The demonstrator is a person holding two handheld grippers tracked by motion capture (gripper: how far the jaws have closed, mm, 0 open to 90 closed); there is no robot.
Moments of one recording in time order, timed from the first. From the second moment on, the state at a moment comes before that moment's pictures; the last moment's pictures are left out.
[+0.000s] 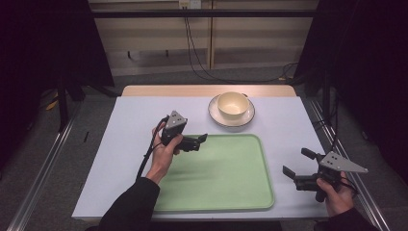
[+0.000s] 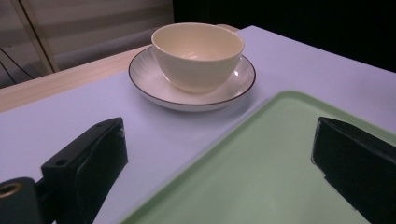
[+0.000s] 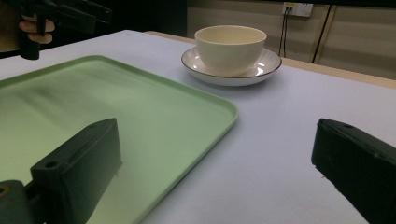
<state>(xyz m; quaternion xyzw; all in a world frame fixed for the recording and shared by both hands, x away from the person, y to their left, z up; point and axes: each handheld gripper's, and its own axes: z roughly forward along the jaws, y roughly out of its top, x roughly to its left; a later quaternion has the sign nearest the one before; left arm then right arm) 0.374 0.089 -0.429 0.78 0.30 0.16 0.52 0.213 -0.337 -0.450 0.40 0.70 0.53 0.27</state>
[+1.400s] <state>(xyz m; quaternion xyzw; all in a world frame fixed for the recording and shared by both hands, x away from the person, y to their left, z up) 0.474 0.013 -0.423 0.78 0.35 0.17 0.49 0.215 -0.338 -0.451 0.39 0.70 0.53 0.27</state>
